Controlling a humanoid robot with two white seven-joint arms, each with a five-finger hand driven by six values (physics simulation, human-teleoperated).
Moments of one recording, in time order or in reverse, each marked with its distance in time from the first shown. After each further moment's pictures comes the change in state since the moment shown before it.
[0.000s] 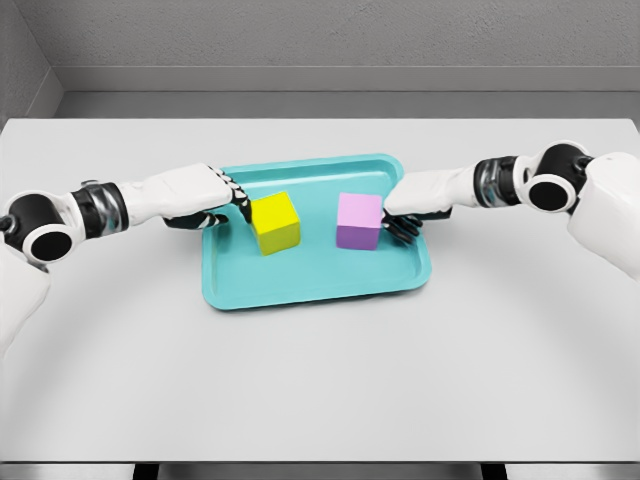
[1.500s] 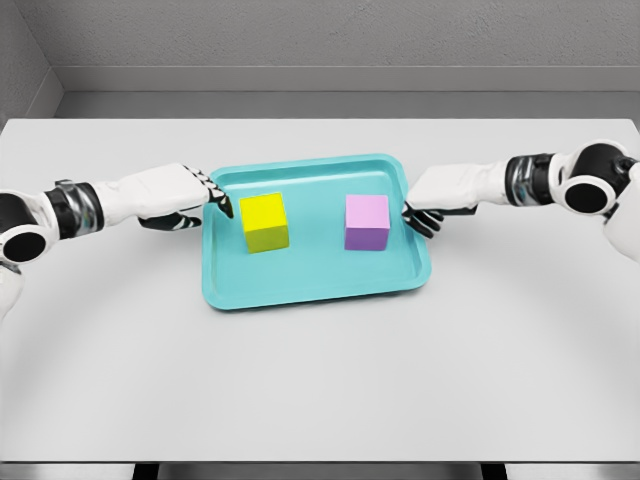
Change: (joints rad) left arm 0.008 0.070 0.003 -0.015 -0.003 -0.003 -0.001; right arm 0.043 -0.094 -0.071 -0.093 -0.001 -0.002 0.000
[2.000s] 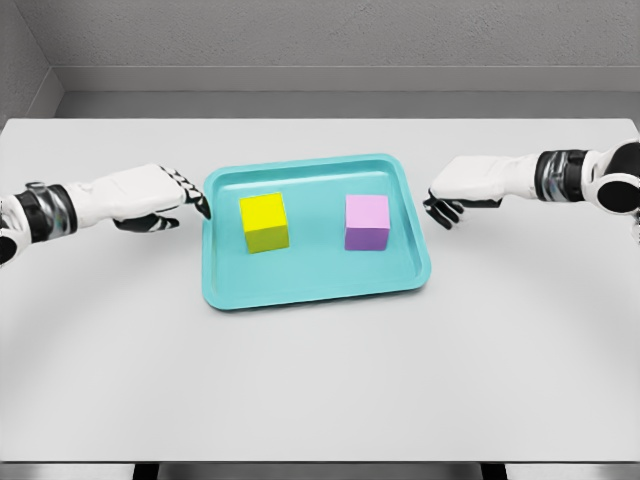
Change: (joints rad) left arm 0.026 0.061 0.024 -0.016 0.028 0.000 0.000; right arm 0.034 -0.050 -0.074 -0.017 -0.015 -0.003 0.000
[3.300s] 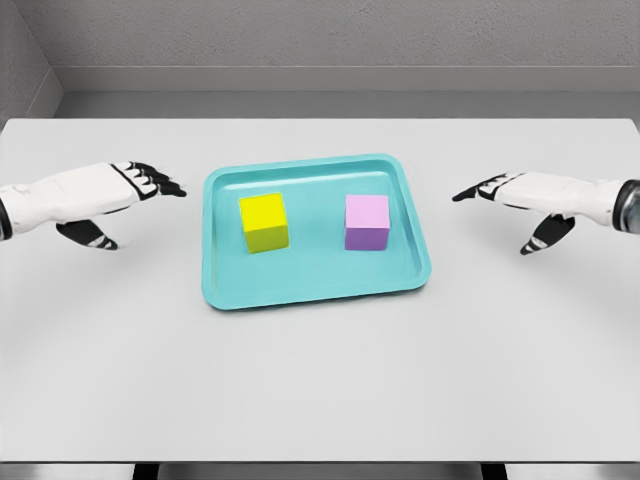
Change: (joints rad) left arm 0.035 0.207 0.010 -0.087 0.171 0.000 0.018; right arm 0.264 -0.174 -0.252 -0.118 -0.160 0.125 0.000
